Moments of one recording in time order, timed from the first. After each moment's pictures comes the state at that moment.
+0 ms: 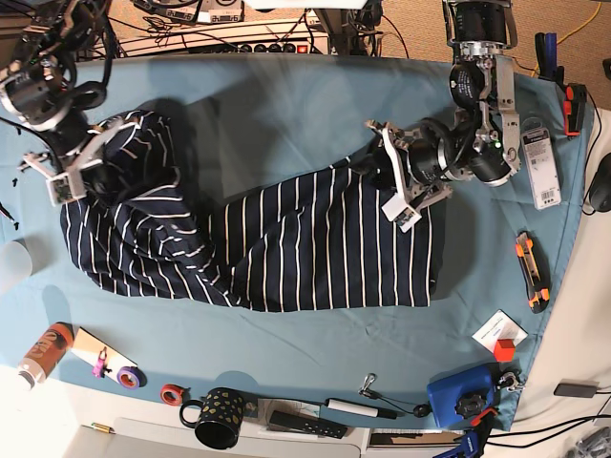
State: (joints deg) left arm 3.1 -3.1 -2.7 99.7 -32.2 -40.8 71.1; right arm -18.9 19.7 38.2 125.8 32.6 35.2 -63.4
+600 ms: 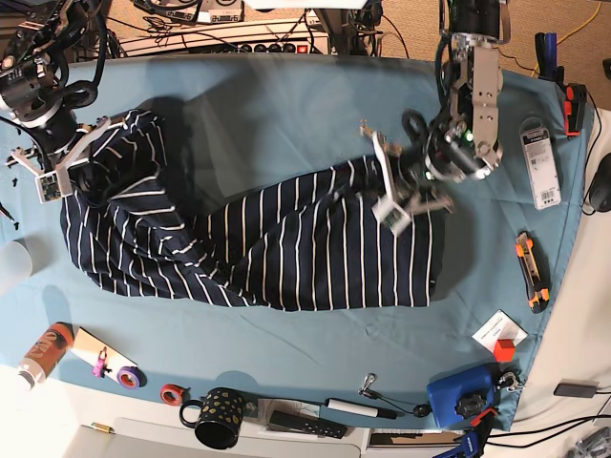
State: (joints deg) left arm 3.2 -3.1 2.5 99.6 -11.0 -34.6 52.2; right arm -18.9 19.6 39.8 125.8 28.5 35.4 -63.0
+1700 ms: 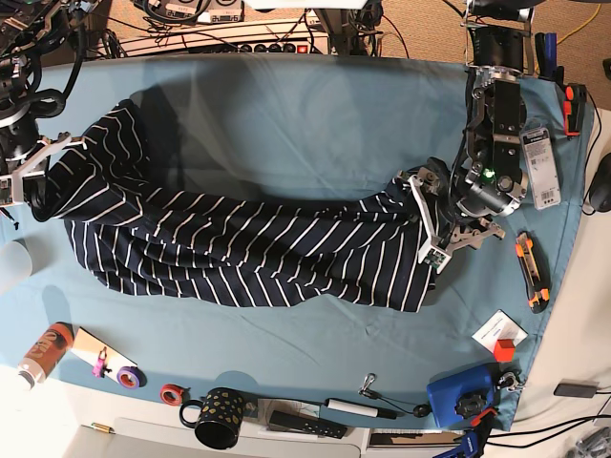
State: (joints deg) left arm -3.5 -8.7 2.5 100.0 -7.1 -23.4 64.3; right arm -14.7 19.7 49.9 125.8 28.2 36.8 -60.4
